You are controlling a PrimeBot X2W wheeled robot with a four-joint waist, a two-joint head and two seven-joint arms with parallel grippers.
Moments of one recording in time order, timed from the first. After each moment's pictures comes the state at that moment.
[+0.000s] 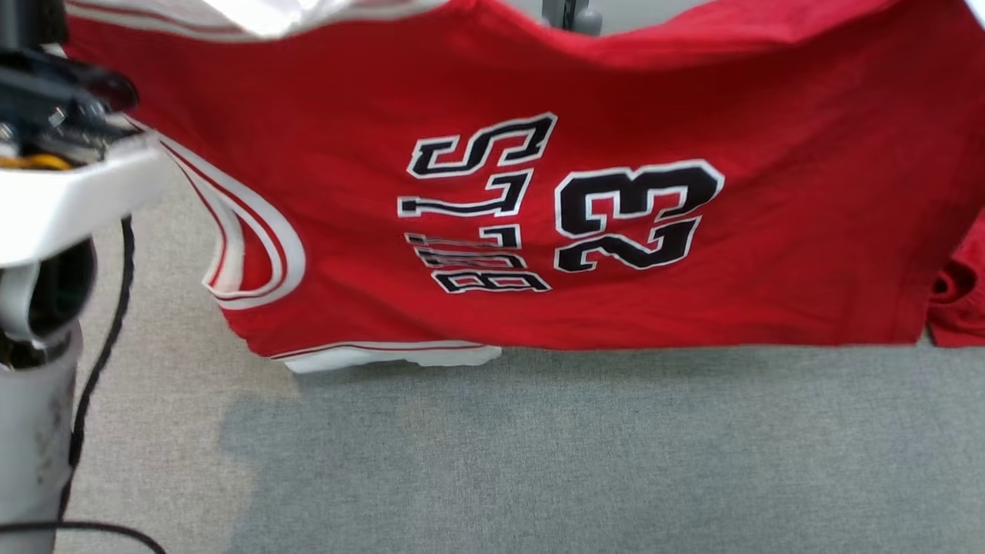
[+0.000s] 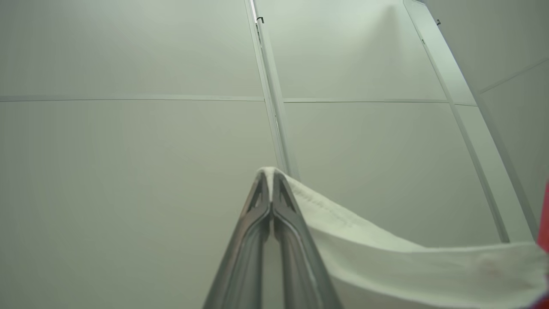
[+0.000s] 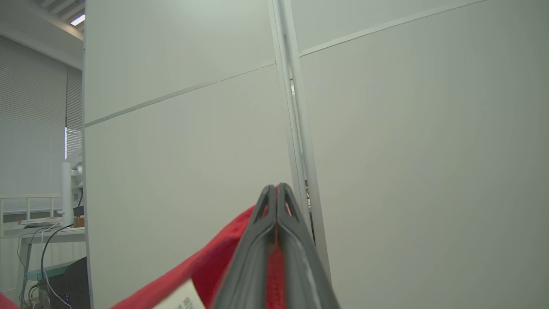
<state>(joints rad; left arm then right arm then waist) -0.72 0.37 -0.15 -0.27 -0.43 0.03 -0.08 -0.68 -0.25 -0.08 -0.22 0.60 0.13 0.09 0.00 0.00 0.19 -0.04</state>
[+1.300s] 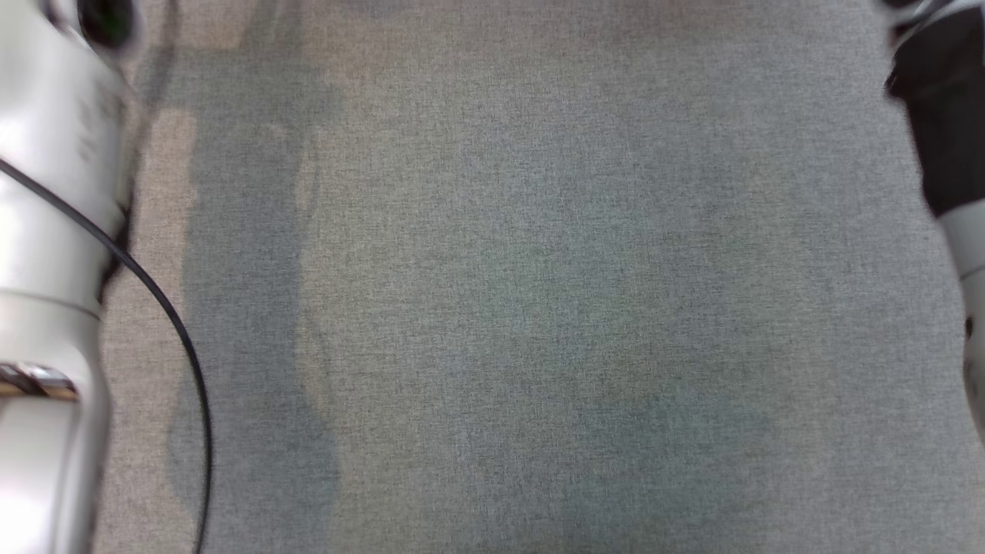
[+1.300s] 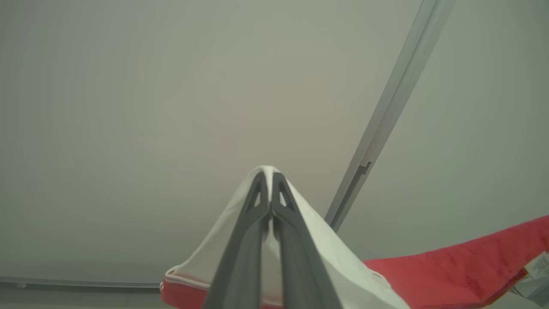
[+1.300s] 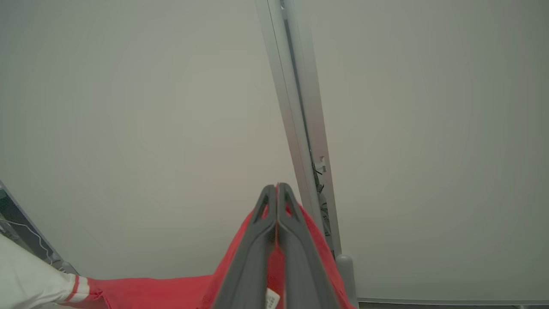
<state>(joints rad) -1.42 0.19 -0.29 0.99 -0.63 -0.13 -0.22 -1.49 -0.10 0.31 0.99 0.57 0.13 -0.23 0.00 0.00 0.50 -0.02</state>
